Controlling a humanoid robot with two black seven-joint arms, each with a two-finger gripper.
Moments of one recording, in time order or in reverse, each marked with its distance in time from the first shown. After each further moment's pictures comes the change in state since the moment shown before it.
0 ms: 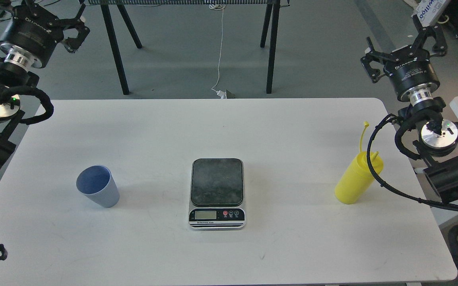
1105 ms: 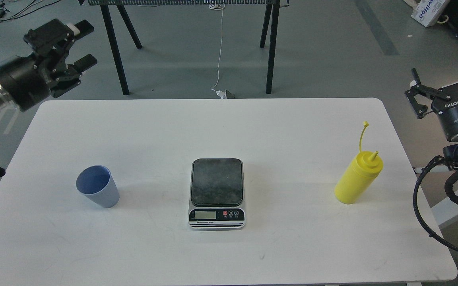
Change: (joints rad) left arm 0.335 0.456 0.024 -0.693 1.142 0.154 -0.143; right arm -0.424 -0.246 0.208 0.427 0.005 0.000 0.007
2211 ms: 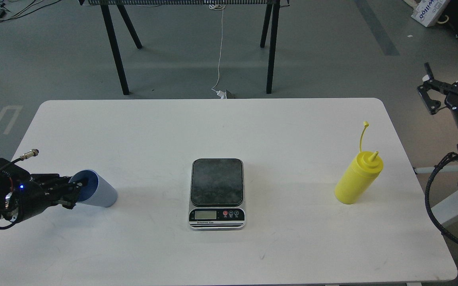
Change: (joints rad) left arm 0.181 -0.061 0.329 0.280 1.017 0.433 -0.060; right arm -0.004 -0.037 0.014 0.011 -0.001 0.000 -0.002
